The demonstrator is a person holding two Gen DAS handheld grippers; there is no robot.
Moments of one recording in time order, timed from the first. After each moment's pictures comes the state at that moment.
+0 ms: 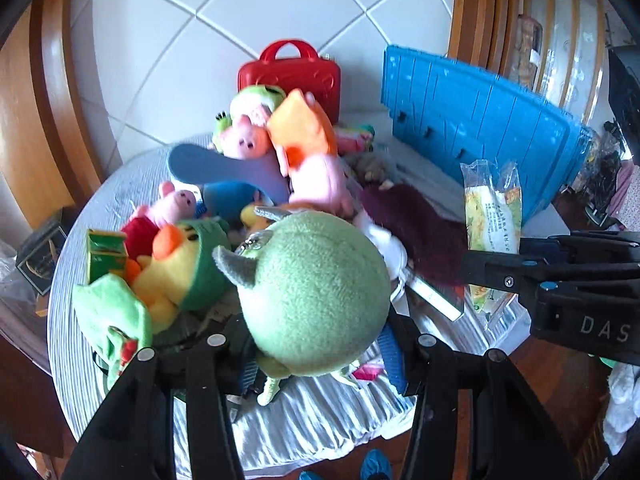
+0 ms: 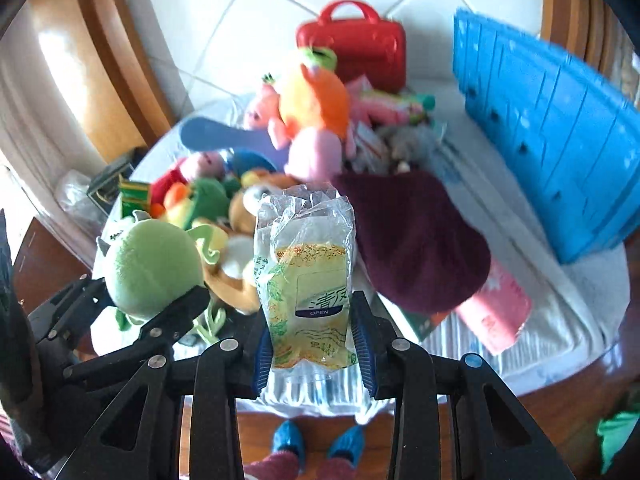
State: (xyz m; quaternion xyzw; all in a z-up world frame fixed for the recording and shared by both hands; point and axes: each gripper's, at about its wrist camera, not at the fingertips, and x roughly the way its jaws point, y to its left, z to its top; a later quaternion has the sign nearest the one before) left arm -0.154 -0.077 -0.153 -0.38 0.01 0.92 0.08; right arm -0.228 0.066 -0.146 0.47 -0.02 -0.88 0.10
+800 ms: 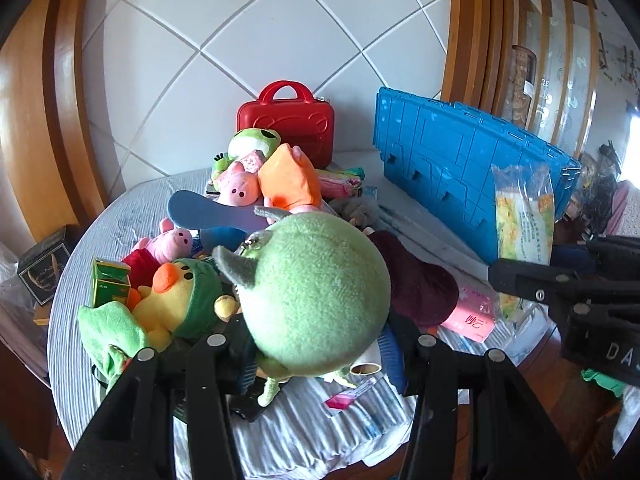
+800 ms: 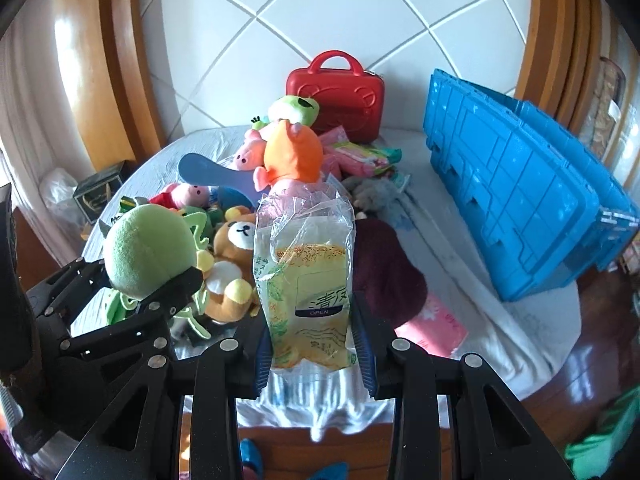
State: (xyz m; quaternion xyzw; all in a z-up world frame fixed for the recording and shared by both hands) left arm -0.135 -0.047 -0.118 -0.32 -0.01 0.94 0.08; right arm -0.180 0.087 -0.086 0.41 0.04 -0.91 0.06
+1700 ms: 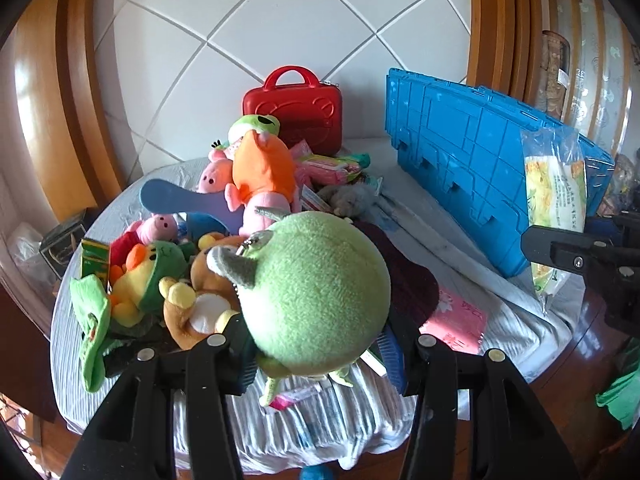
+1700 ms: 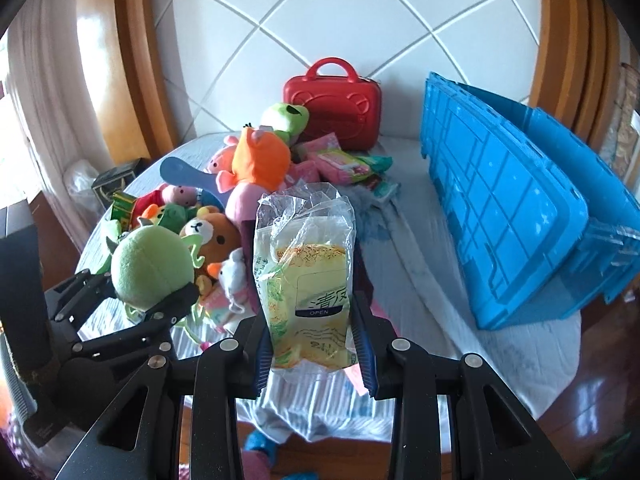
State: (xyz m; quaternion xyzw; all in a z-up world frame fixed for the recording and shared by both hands) left arm -0.153 0.063 -0.131 -0.35 0.00 0.94 -0.01; right arm -0.200 0.206 -0.088 0.39 0.05 -0.91 0.13
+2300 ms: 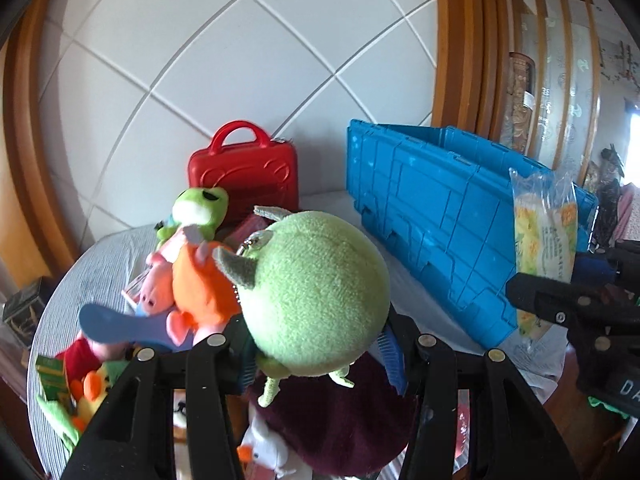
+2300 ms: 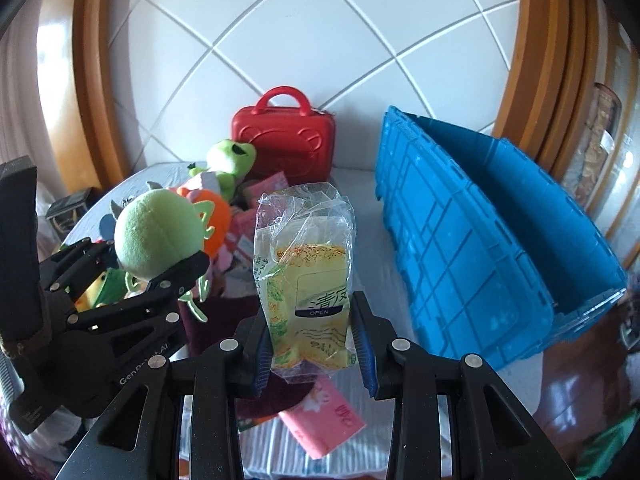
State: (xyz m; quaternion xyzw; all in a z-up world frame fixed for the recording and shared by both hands) left arm -0.277 0.082 -0.073 -0.29 0.01 0.95 0.08; right arm -0.281 0.216 -0.042 0.36 0.07 -0.93 0.04
